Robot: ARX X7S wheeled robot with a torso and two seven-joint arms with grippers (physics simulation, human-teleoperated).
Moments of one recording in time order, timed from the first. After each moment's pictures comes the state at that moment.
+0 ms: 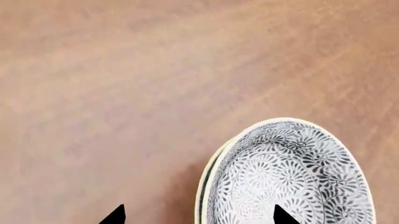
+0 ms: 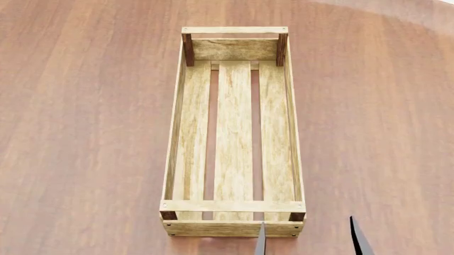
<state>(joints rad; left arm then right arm) 0.05 -0.60 -0.46 -0.39 -1.19 -0.33 -0.16 -0.13 0.45 -0.36 -0.49 0.04 -0.24 0.47</state>
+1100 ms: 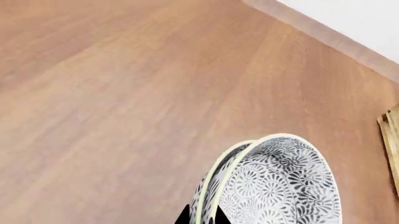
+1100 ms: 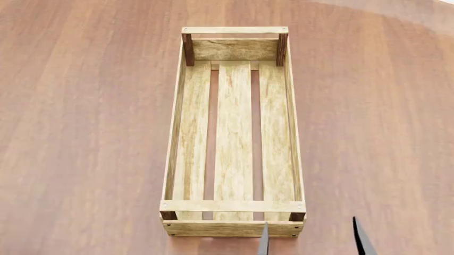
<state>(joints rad) 0.01 -0.65 -0.28 0.11 -1.12 -0.42 -0.29 -0.13 0.47 -0.36 -0.49 0.05 -0.24 0.48</state>
